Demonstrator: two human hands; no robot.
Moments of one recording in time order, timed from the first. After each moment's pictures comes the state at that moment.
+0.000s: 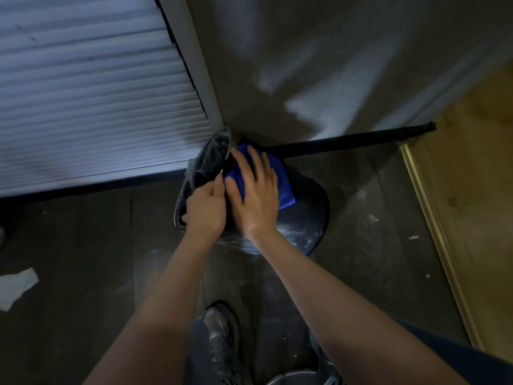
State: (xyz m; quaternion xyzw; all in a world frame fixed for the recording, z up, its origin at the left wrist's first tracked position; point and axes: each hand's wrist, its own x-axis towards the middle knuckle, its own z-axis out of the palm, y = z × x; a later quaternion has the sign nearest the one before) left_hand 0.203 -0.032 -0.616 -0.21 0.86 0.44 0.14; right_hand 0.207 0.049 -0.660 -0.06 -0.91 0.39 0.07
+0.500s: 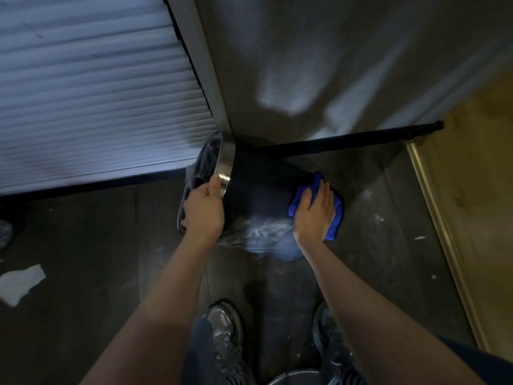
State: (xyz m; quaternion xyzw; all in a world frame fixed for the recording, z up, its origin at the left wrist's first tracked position) left_hand 0.203 -0.038 -0.615 -0.25 0.85 0.45 0.13; right_hand 0.235 0.118 -0.724 -0.37 -0.84 0.39 -0.01
